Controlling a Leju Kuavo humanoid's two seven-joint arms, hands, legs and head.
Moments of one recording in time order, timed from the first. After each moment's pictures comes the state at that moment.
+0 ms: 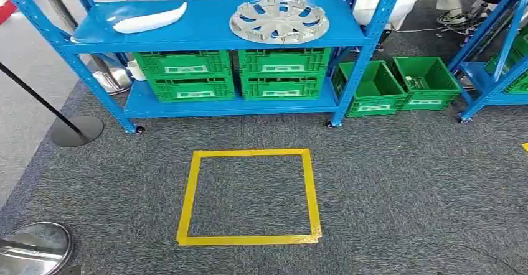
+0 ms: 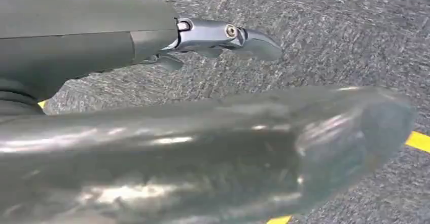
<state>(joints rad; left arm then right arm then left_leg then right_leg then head) -0.08 -0.15 1.28 -0.34 -0.85 0.10 -0.21 -0.09 0.11 -1.29 -0.32 0.65 -0.17 -0.14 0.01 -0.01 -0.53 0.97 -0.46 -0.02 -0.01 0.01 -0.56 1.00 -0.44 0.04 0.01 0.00</state>
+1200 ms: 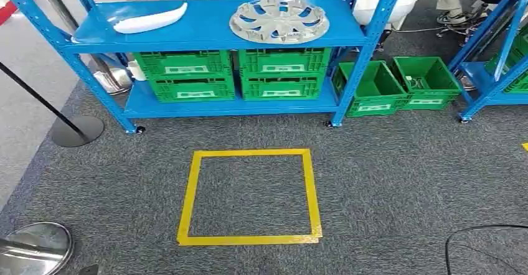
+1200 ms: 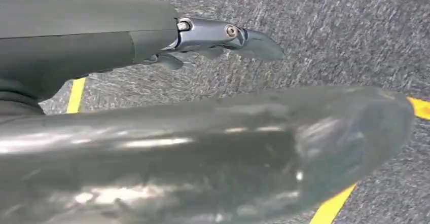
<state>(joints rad) -0.09 -0.17 1.28 -0.31 -0.95 0.10 -0.16 -0.32 -0.09 -1.13 -1.29 0.57 0.11 -0.25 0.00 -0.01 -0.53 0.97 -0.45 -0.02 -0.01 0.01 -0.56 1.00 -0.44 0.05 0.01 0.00</state>
